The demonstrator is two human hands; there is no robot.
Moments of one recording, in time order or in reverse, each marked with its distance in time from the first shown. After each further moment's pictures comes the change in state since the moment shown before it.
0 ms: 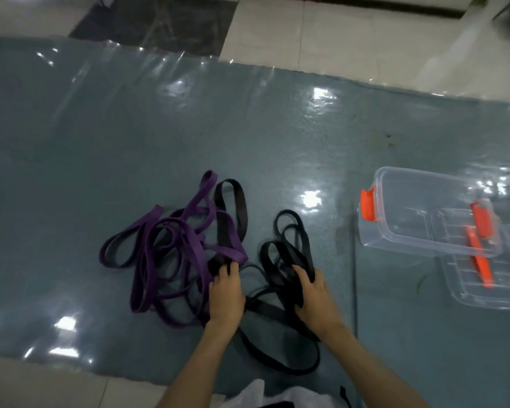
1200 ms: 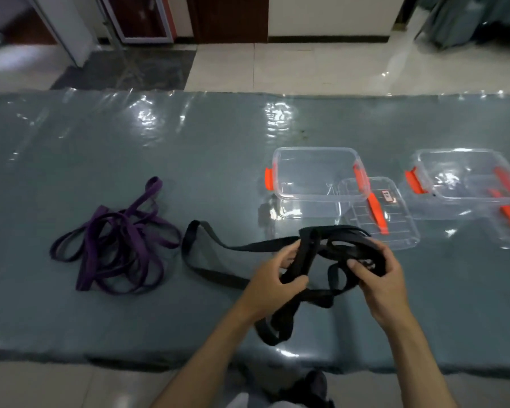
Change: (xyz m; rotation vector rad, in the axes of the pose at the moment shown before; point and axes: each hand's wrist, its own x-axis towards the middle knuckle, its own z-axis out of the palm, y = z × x) left_hand -0.182 0.250 -0.020 -0.839 -0.367 0.478; right_hand -0.204 0.199 -0.155 1.318 0.584 -0.098
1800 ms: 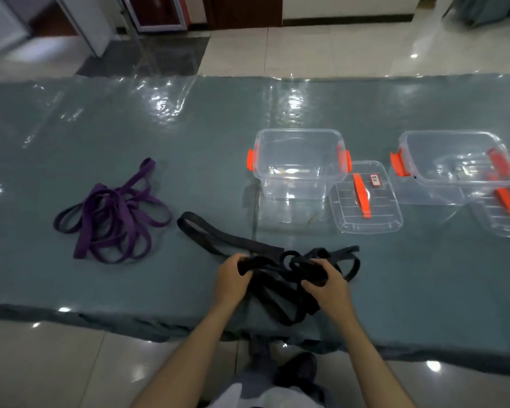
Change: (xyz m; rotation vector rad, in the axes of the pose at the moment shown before) left_hand 0.001 -0.093 0.062 0.340 0.464 -0.382; right_hand -0.024 0.068 -0.050 -0.623 -0.201 0.085
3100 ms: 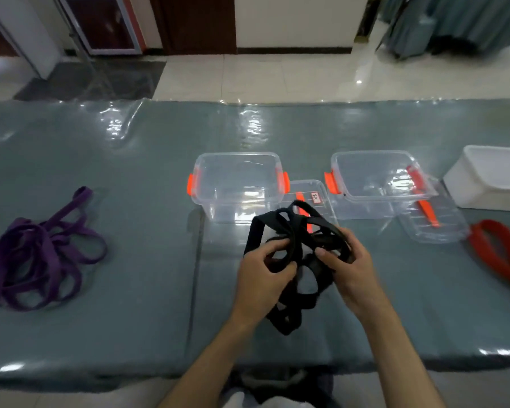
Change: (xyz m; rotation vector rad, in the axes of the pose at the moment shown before) left_hand -0.070 0.223 0.052 -0.515 -0.115 0.402; right_hand 0.025 -0.054 -0.173 0.768 0.053 -0.130
